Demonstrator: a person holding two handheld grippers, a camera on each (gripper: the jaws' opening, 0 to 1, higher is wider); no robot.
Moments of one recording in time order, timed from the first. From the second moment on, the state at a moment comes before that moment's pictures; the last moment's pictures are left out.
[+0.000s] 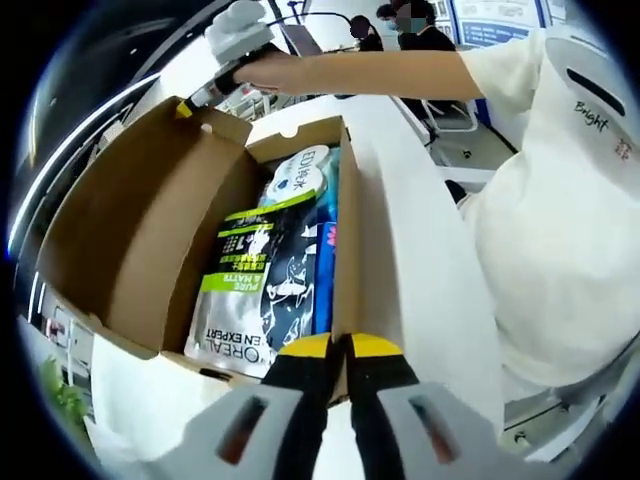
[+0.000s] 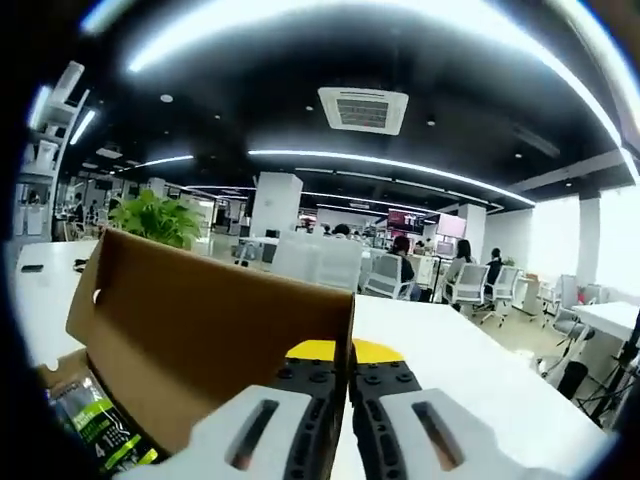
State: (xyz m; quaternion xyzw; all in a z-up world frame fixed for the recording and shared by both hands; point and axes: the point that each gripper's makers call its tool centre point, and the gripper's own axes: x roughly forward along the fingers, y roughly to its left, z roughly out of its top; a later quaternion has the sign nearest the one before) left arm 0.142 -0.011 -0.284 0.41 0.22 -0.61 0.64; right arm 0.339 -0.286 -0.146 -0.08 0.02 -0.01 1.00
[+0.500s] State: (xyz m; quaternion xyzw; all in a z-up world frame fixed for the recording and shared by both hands) left arm 0.143 -0.012 -0.284 0.41 0.22 -0.61 0.64; right arm 0.346 -0.288 -0.149 -0.09 0.03 -0.01 0.99
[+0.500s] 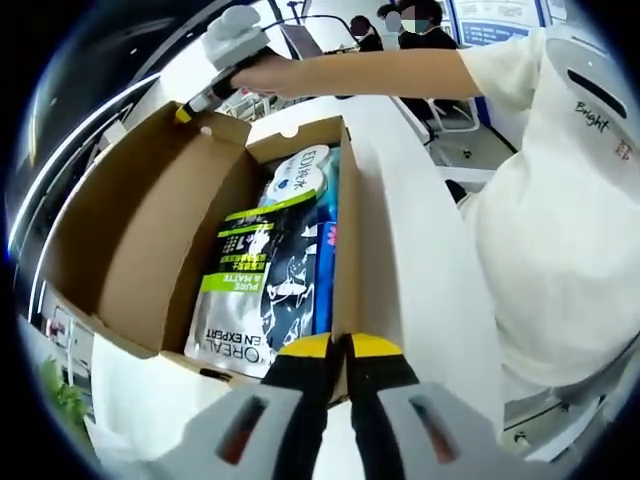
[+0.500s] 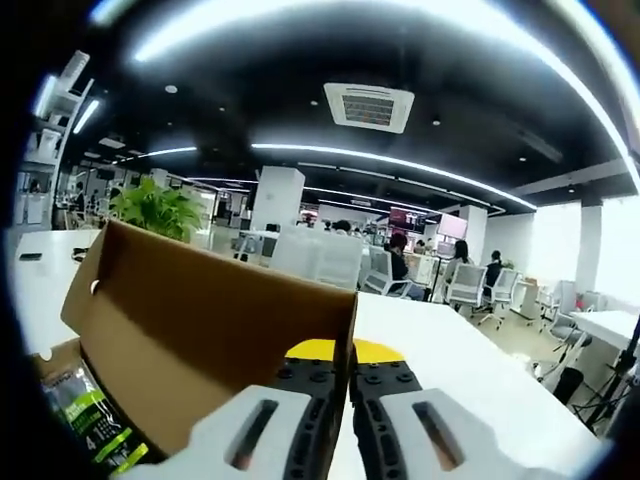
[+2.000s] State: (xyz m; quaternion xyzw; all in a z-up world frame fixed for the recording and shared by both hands) left arm 0.141 -0.012 -0.290 0.37 0.30 -0.64 0.60; right arm 0.401 -0.295 -0.239 -0.03 0.23 0.02 0.97
